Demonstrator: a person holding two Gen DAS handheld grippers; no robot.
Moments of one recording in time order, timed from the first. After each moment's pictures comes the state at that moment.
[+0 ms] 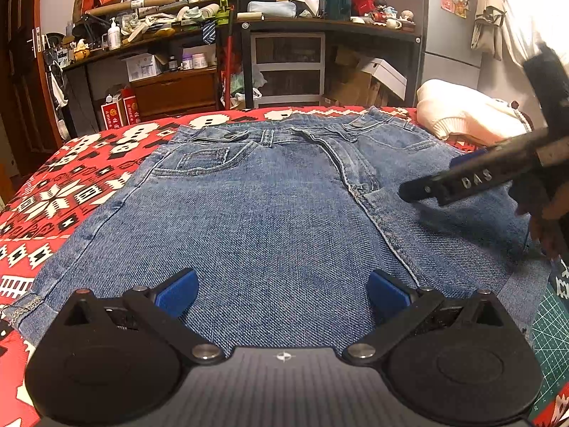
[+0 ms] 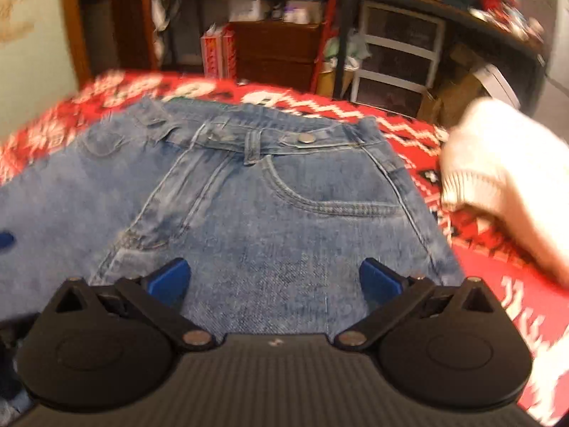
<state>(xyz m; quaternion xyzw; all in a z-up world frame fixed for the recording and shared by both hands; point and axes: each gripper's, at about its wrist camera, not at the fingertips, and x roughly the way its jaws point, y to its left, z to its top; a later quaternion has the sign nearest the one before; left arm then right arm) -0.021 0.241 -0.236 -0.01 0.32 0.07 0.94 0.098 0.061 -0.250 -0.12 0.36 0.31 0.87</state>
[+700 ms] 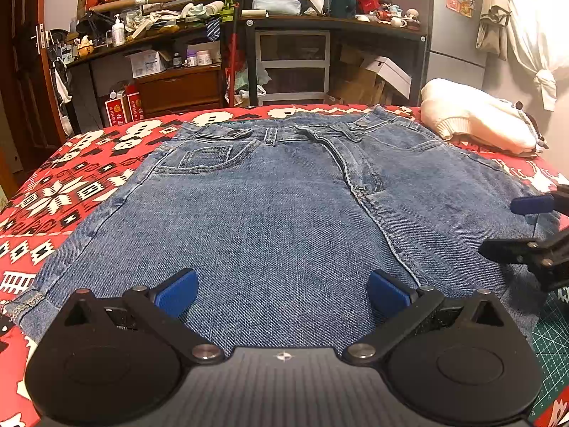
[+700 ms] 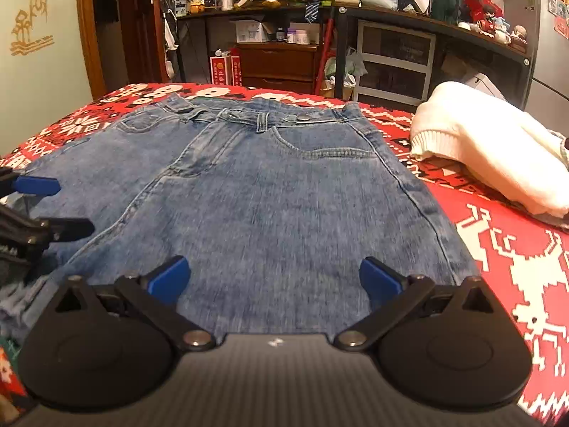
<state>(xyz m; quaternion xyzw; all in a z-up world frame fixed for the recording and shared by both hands) -0.019 0.240 -0.235 -0.02 0.33 0.07 0.94 0.016 -0.005 -0.255 -0.11 0.32 0.33 0.88</state>
